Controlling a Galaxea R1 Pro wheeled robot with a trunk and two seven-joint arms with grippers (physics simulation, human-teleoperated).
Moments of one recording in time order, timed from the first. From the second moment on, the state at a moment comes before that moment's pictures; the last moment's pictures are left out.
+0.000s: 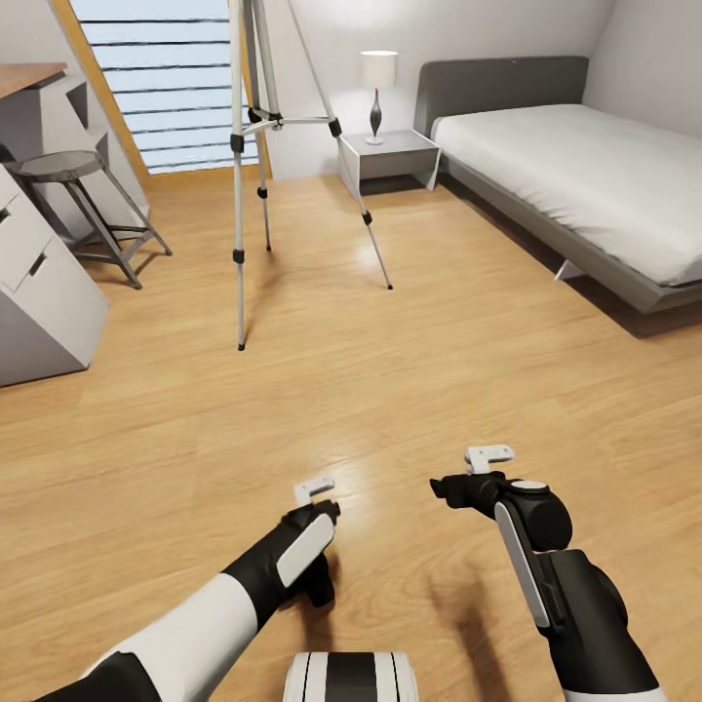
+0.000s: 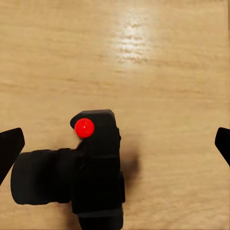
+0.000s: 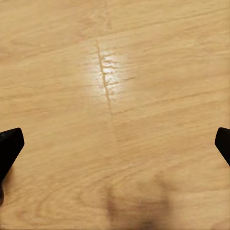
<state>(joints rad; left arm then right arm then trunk) -0.76 -0.17 -0.65 -0.63 0.97 0.23 0.76 -0.44 -0.01 0.08 -1.61 0.00 1.04 0.04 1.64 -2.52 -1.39</state>
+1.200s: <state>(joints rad) -0.71 -0.17 -0.70 -0.65 1.06 0.11 0.80 -0.44 -0.01 0.08 -1.61 0.00 1.04 0.04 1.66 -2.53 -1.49</state>
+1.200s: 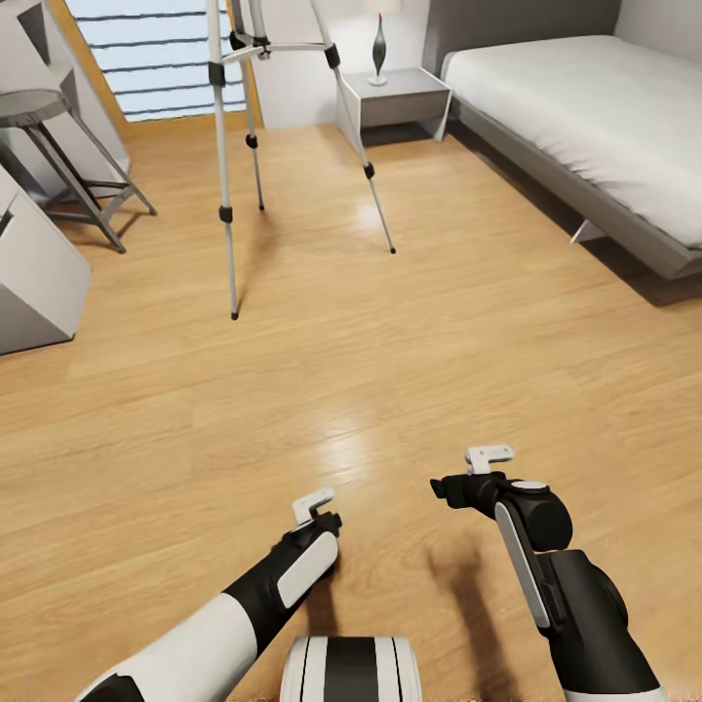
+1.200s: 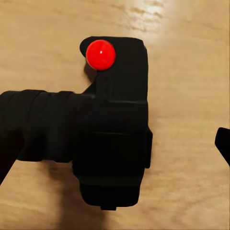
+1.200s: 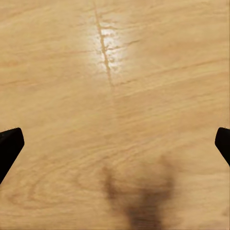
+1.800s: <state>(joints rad) -0.71 -0.17 -0.70 -0.65 1.06 0.13 0.77 -0.43 -0.01 0.08 -1.61 0.00 1.04 0.04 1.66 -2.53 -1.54</state>
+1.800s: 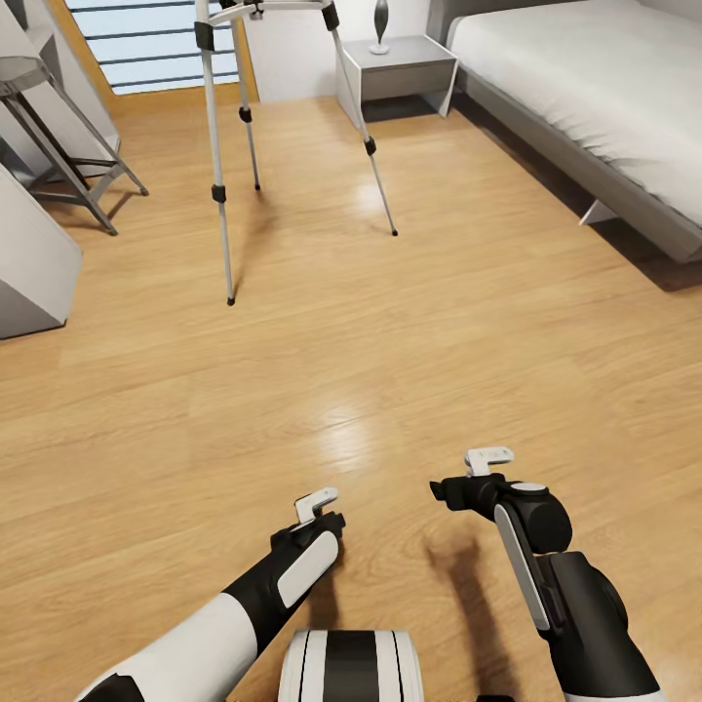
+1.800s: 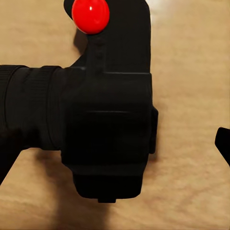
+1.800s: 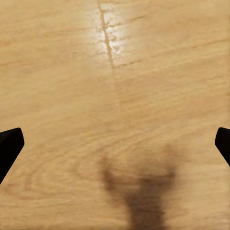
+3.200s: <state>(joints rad) -0.71 -0.17 -0.70 -0.65 1.06 0.13 0.77 -0.43 -0.01 0.08 -1.61 0.00 1.04 0.04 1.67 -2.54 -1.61</state>
